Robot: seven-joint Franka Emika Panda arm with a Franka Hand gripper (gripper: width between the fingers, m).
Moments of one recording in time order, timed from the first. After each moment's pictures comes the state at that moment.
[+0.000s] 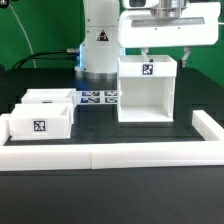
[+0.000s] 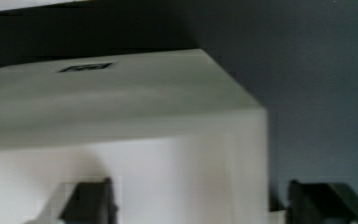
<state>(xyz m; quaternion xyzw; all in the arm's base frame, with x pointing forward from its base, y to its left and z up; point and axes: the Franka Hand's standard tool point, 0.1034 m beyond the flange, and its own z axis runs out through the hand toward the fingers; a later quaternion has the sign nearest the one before) 0.415 0.110 0.094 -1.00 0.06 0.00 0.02</state>
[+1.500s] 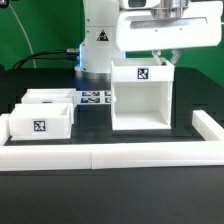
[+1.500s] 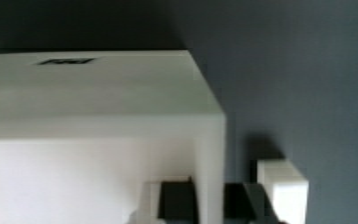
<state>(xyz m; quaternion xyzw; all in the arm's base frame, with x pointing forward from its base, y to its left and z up) 0.466 0.100 0.095 -1.00 0.02 0.00 0.03</state>
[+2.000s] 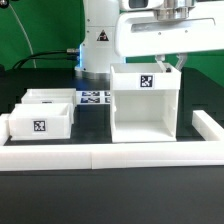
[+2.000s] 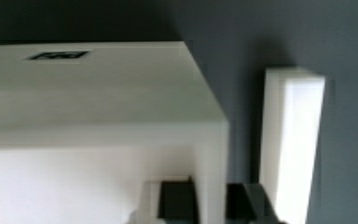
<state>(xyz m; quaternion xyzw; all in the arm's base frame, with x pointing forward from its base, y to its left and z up) 0.533 0.095 0.096 -1.00 0.02 -0.03 0.03</state>
